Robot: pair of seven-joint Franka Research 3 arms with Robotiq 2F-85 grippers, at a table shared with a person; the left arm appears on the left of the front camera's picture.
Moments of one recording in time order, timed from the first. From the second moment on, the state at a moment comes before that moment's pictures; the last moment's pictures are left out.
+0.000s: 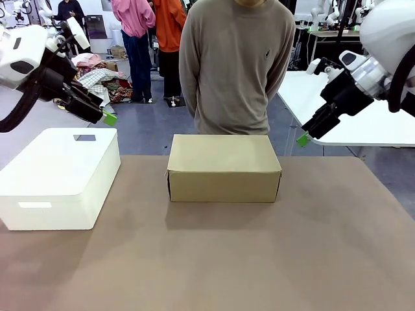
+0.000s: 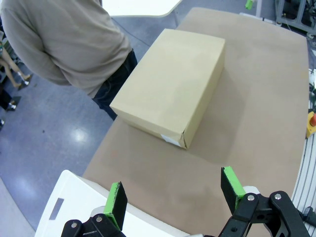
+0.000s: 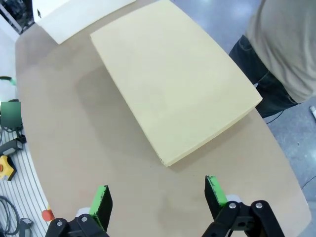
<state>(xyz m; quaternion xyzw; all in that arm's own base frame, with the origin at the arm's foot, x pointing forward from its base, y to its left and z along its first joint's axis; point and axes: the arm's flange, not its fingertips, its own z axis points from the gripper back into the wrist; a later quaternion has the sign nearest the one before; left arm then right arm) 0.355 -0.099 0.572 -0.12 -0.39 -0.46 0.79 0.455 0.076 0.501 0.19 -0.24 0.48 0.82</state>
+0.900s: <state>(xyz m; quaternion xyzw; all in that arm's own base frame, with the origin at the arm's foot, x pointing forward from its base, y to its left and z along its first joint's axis) 0.359 -0.131 0.591 -0.12 -0.37 -0.47 0.79 0.451 0.074 0.505 0.19 -0.24 0.49 0.82</state>
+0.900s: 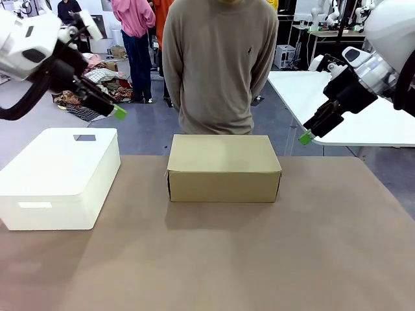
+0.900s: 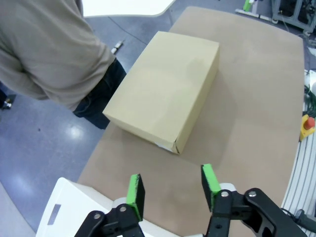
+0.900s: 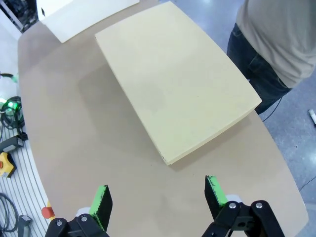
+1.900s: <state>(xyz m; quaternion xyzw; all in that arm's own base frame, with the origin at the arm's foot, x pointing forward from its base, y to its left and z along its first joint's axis) 0.414 -0.174 0.585 -0.18 -0.32 -0.42 0.83 0.451 0.074 0.505 0.19 -0.24 0.49 0.82</state>
